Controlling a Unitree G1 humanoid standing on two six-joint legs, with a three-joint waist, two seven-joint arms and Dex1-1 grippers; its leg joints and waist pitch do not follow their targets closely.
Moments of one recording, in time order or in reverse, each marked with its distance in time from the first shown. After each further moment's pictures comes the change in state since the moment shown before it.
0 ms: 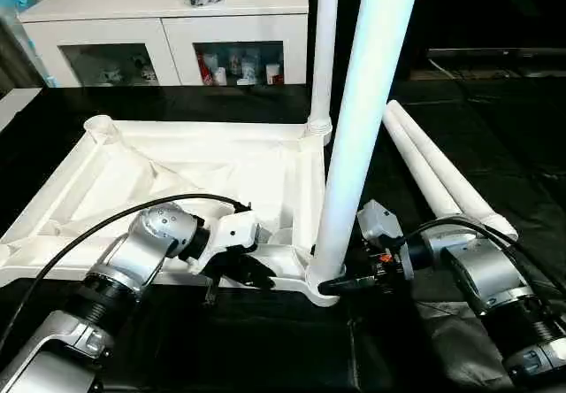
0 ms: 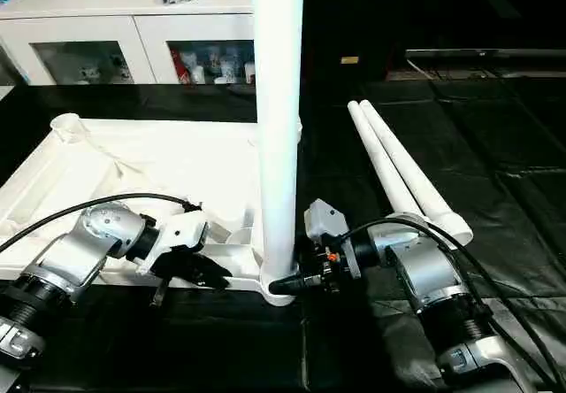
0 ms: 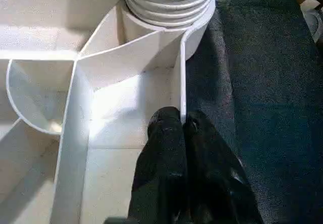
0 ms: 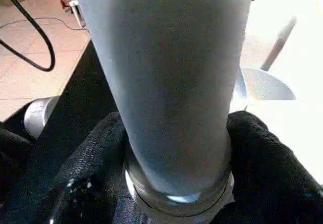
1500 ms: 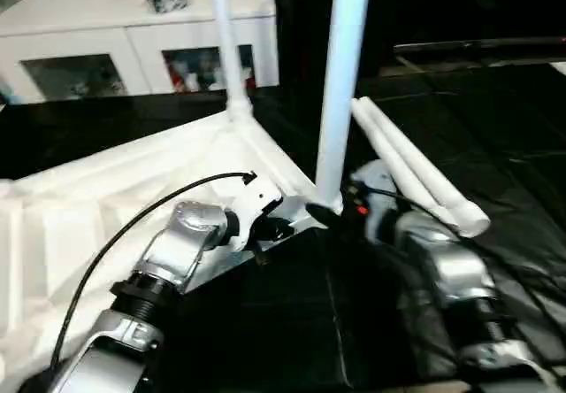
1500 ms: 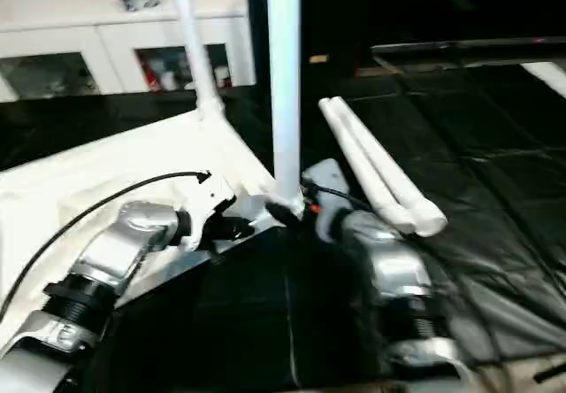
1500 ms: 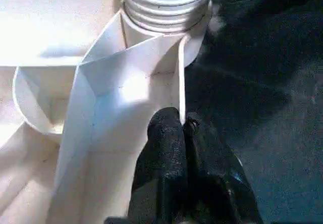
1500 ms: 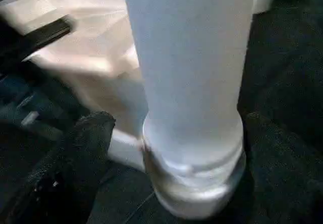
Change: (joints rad) left arm -0.029 -0.173 0.129 0.021 0.045 0.261 0.409; right arm 0.007 0.175 -0.197 0.021 -0.041 0.141 -0.505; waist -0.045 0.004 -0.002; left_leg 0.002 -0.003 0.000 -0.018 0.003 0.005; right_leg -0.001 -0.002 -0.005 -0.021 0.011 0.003
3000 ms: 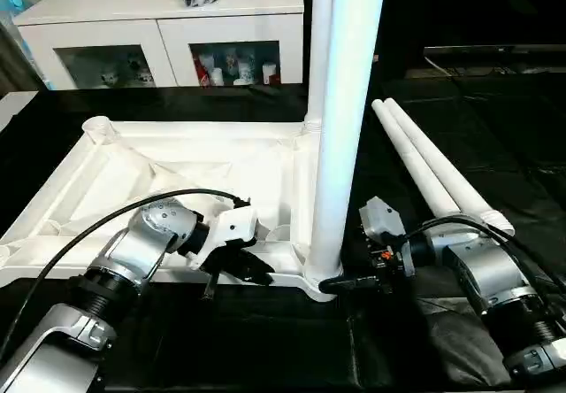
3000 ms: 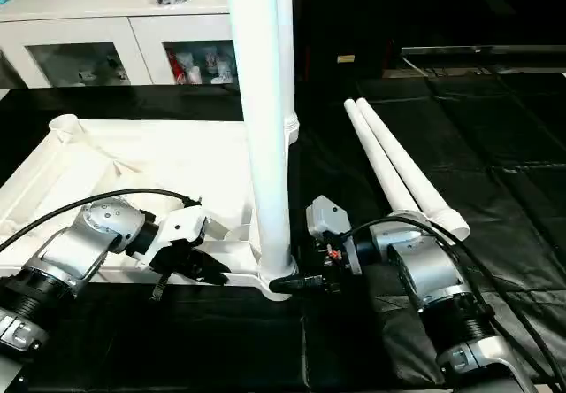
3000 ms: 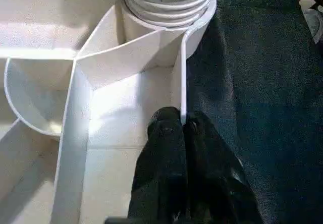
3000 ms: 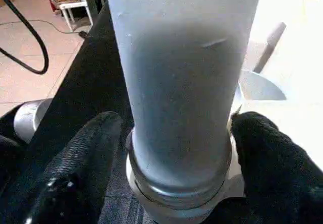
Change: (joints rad) left arm -0.002 0.167 -0.123 0.015 -0.037 -0.246 -0.427; right arm -0.008 -0.174 0.186 -0.022 0.044 -0.165 0.491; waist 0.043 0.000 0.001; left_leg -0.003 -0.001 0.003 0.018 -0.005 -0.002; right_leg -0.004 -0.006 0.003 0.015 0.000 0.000
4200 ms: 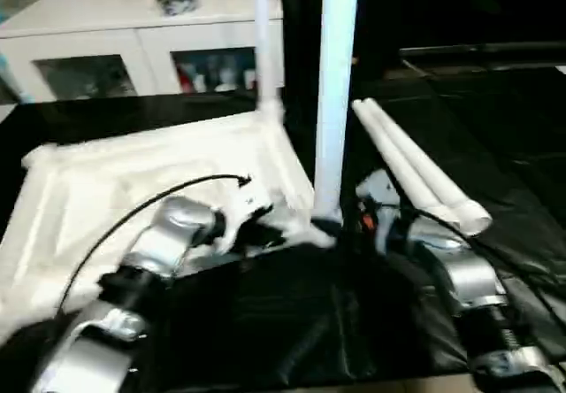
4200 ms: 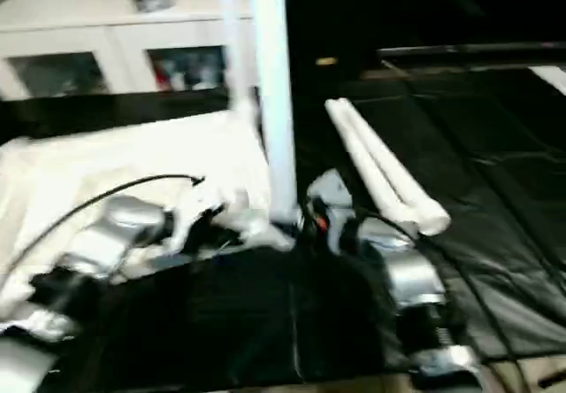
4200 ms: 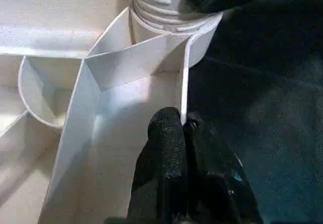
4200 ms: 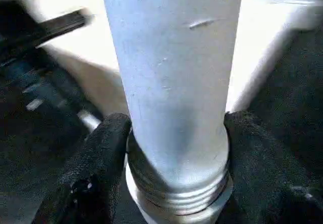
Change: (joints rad) left arm -0.041 -0.200 0.120 0.075 0.036 0.251 0.439; right arm 0.002 0.244 -0.179 0.071 -0.074 0.120 -0.649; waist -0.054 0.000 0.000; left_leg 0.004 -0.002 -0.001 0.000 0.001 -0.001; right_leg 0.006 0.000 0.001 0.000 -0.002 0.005
